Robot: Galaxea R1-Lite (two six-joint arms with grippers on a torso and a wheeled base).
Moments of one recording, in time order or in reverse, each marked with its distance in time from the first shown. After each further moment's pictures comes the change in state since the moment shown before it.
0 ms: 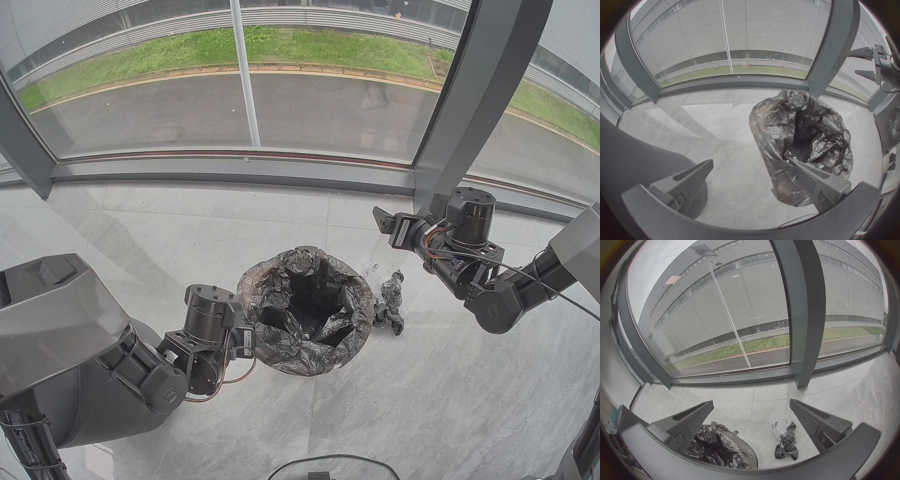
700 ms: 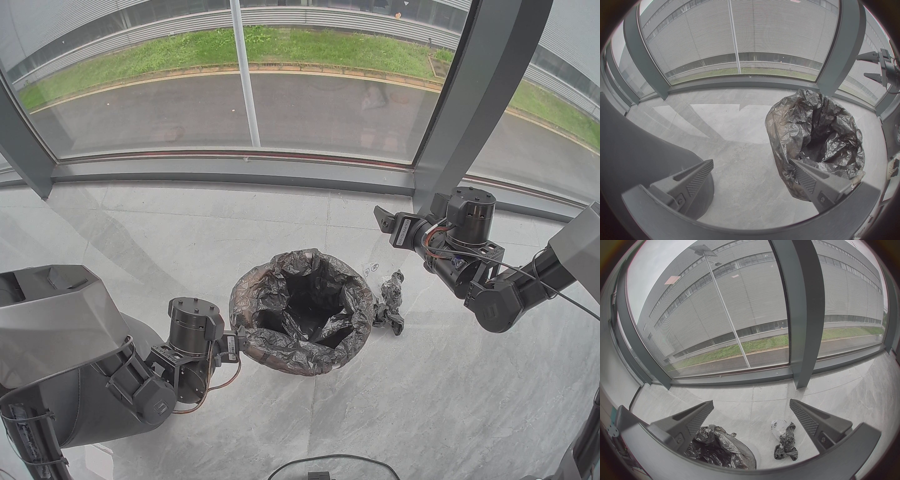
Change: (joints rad) left arm 0.048 0.024 0.121 -0.178 0.029 -0.008; right arm -0.007 0.004 -0.005 0.000 0.001 0.002
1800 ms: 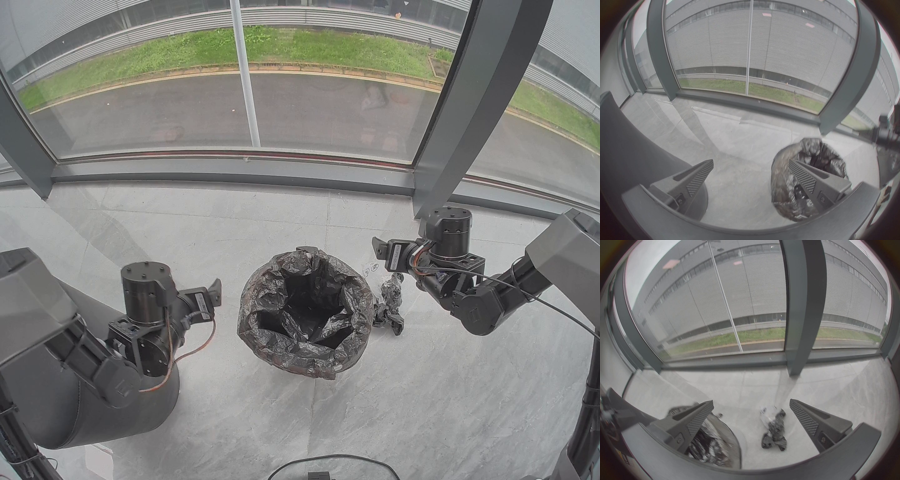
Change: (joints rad) left arm 0.085 -0.150 0.022 -0.097 -0.056 -0.059; right arm -0.014 0.095 -0.043 0.114 -0.036 -0.034
